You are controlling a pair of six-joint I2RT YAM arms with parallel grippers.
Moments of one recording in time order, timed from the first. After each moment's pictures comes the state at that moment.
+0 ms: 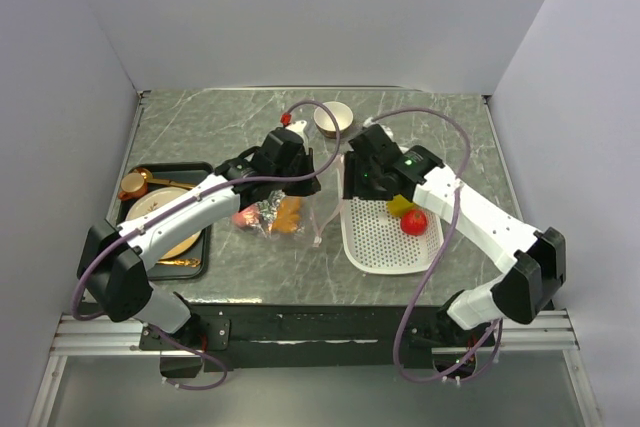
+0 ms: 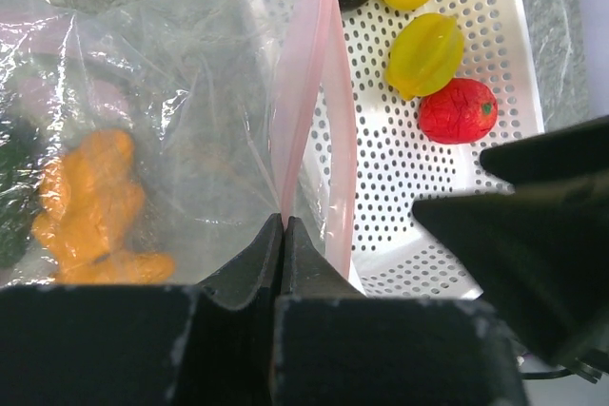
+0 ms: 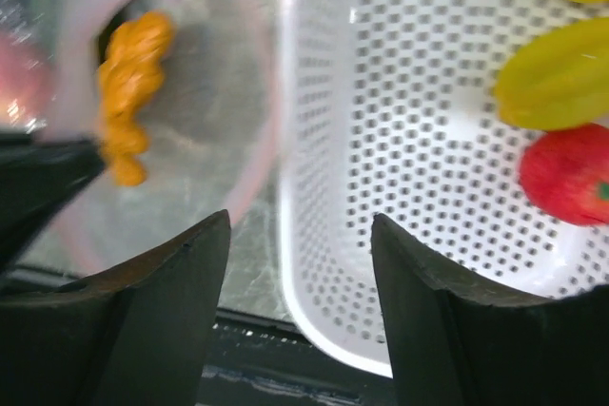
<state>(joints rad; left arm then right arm) -0.75 1.48 1.24 -0.43 0.00 -0.61 0.69 1.44 1.34 -0.90 0.19 0.63</state>
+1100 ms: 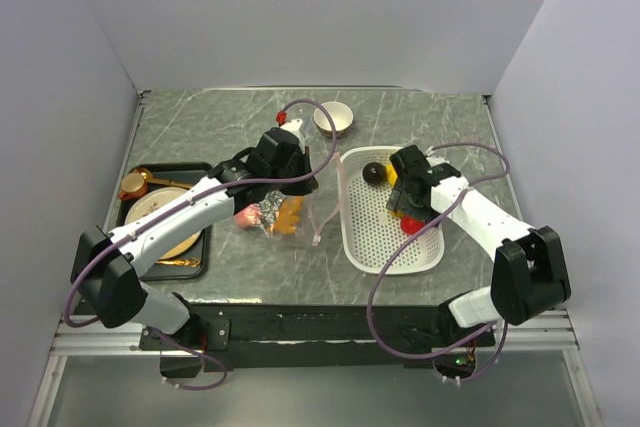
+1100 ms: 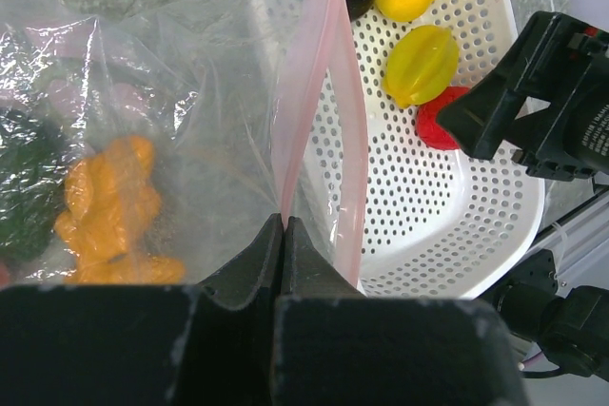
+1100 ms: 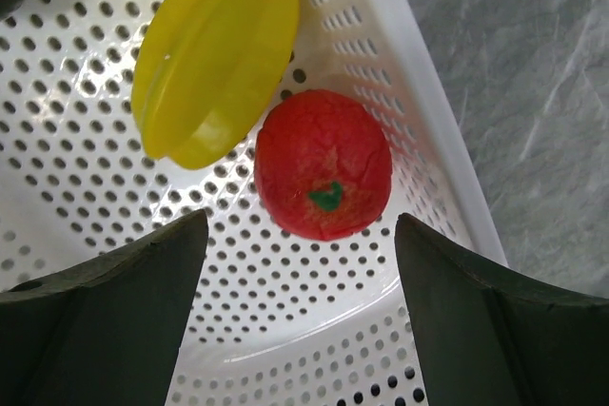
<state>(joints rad) -0.75 1.44 1.23 -0.44 -0.03 -0.61 0.38 1.41 0.98 -0.84 0.37 0.79</state>
